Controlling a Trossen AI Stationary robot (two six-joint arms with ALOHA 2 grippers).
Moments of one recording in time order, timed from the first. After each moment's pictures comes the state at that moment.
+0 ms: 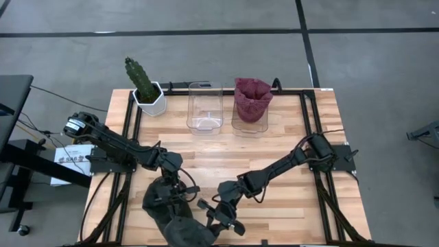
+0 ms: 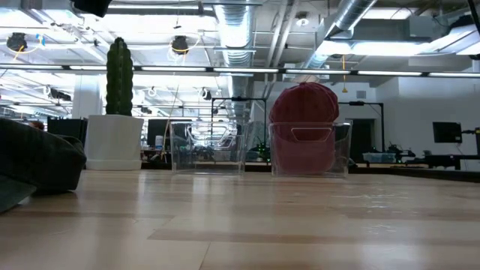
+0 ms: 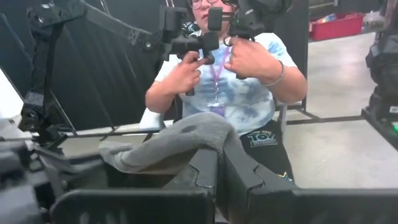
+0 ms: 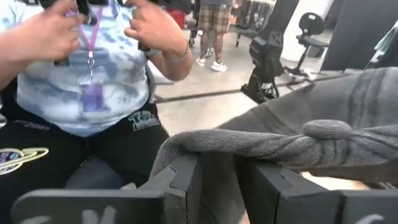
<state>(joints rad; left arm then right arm) -0.38 1.45 0.76 0.46 1.00 0.48 0.42 2.10 1.45 0.41 -0.58 -0.38</state>
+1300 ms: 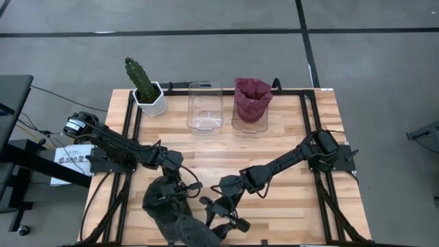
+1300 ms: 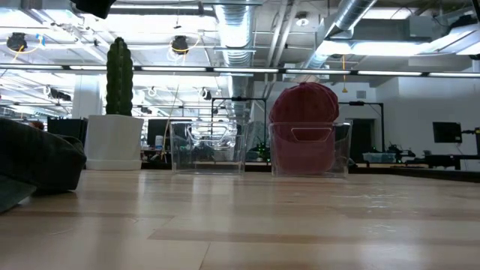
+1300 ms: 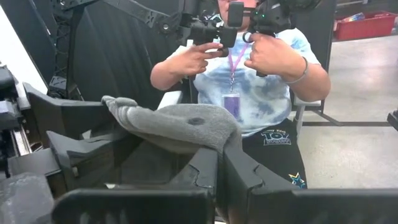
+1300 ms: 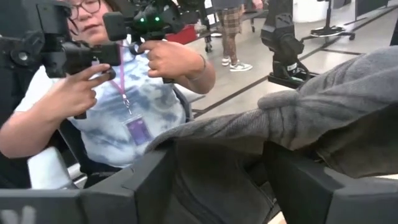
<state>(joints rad) -0.36 1.45 0.76 0.46 0.93 0.44 0.41 2.03 1.45 0.33 -0.68 0.02</state>
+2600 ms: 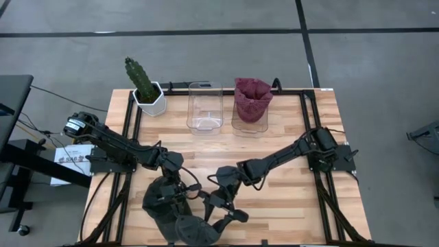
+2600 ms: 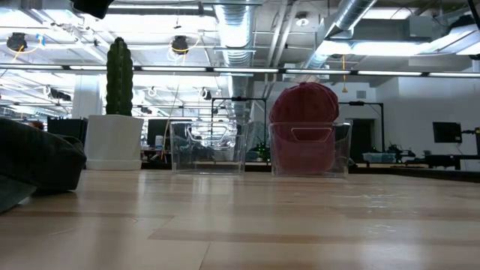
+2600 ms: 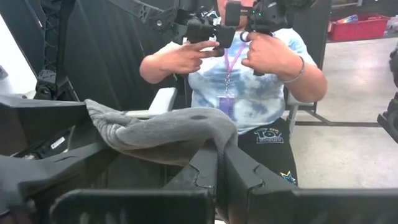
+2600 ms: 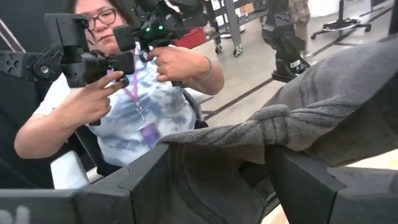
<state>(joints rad) -0.37 1.45 0.76 0.43 0.93 0.43 0.34 2.03 1.45 0.34 -0.79 0.06</state>
